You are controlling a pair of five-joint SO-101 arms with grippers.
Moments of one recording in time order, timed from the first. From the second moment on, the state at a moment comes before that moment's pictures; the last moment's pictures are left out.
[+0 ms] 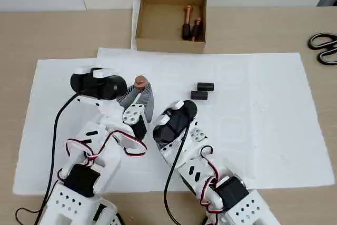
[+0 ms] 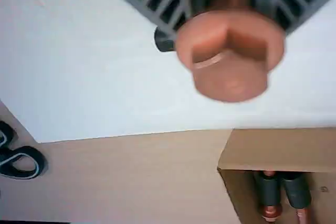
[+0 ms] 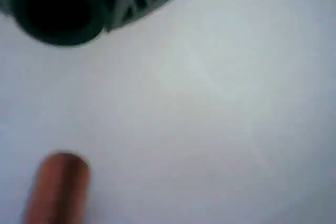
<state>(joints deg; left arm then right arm) 21.4 -70.6 65.6 33.5 23.5 -40.0 -81.1 81.1 38.2 1.7</state>
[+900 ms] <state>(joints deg) 23.3 -70.5 66.2 36.4 27.9 -40.7 -81.1 81.4 36.6 1.7</state>
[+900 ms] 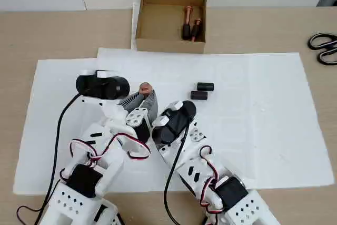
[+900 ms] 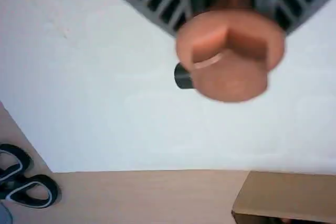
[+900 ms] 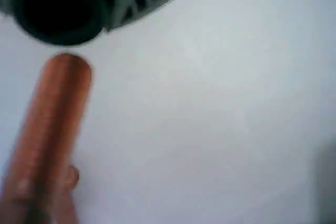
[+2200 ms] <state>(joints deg) 28.0 -75.7 72.0 38.7 29.5 -40.7 -81.1 81.6 35.9 1.7</state>
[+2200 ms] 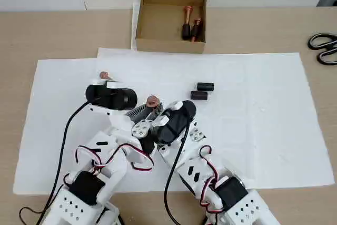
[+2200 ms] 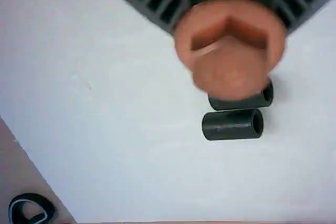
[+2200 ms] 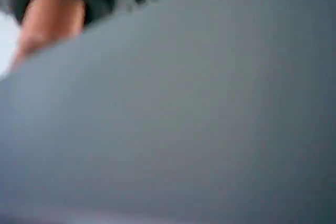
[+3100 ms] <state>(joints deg) 30.2 -76.0 73.5 45.6 29.2 -40.9 -81.0 81.8 35.9 1.7</state>
